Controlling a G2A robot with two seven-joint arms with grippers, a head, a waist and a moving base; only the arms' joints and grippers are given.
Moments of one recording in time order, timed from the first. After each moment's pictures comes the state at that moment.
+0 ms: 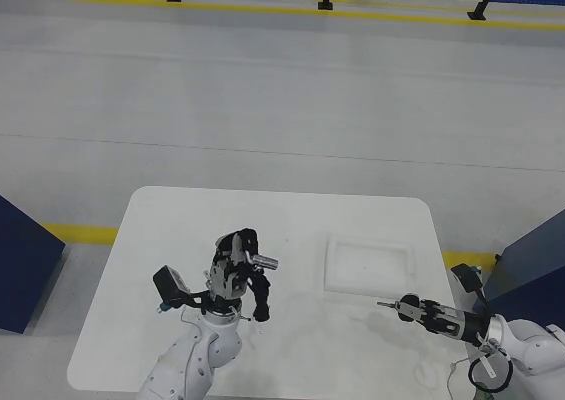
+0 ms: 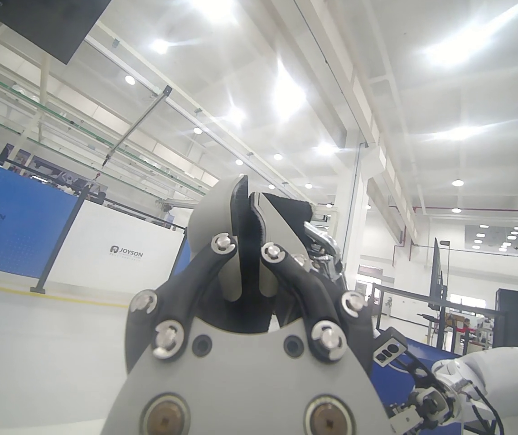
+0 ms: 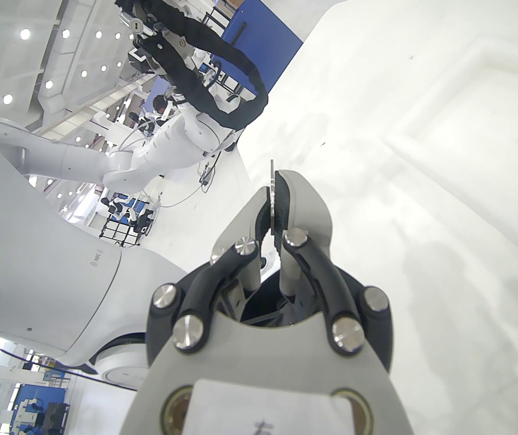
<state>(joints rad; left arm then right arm) 1.12 -1.42 -0.94 -1.22 1.14 -0.49 1.26 -1.45 -0.67 1.32 -1.36 0.30 -1.01 0.81</state>
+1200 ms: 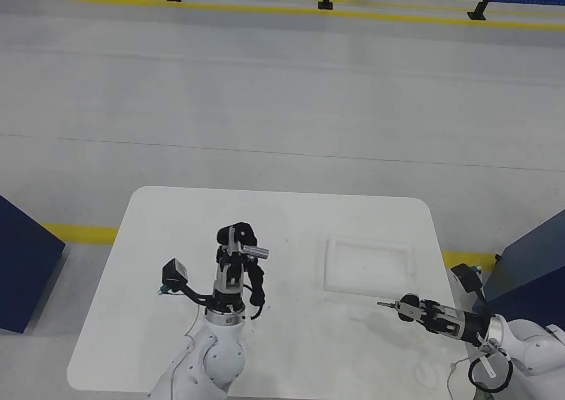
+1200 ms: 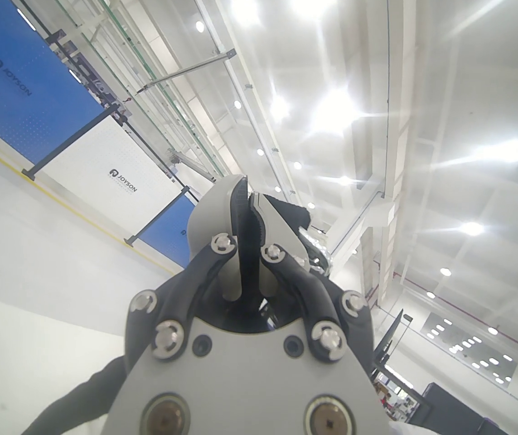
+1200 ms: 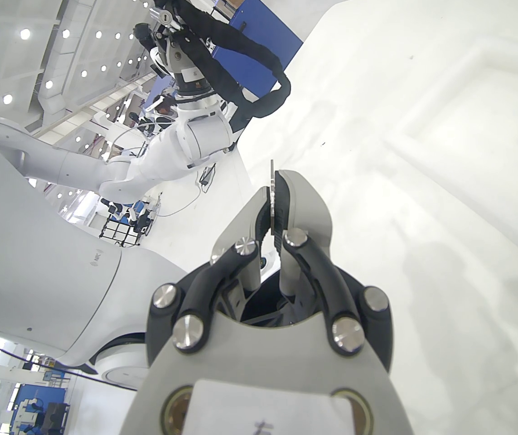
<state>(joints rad) 1.21 -1.45 -0.97 -1.30 0.66 -0.62 0.90 -1.45 -0.67 1.32 -1.36 0.30 -1.01 0.81</state>
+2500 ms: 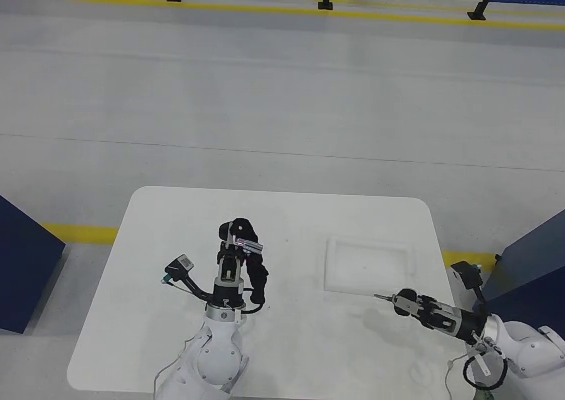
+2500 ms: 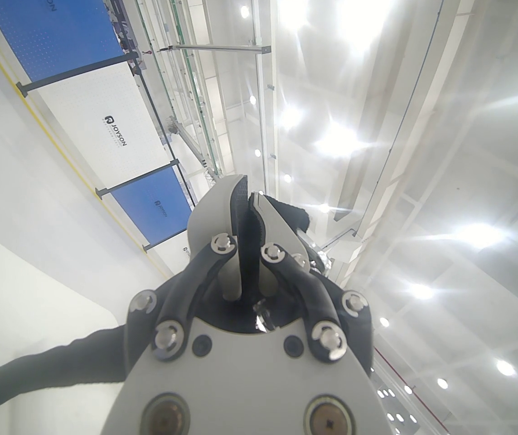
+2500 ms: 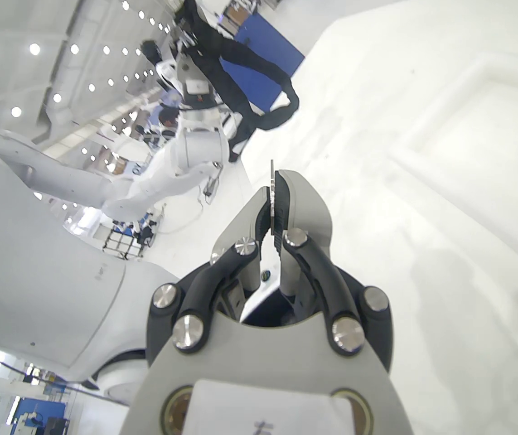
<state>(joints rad) 1.26 -1.47 -1.02 -1.39 0.28 -0.66 0.60 -1.46 -0.69 1.31 -1.41 0.31 -0.99 0.68</state>
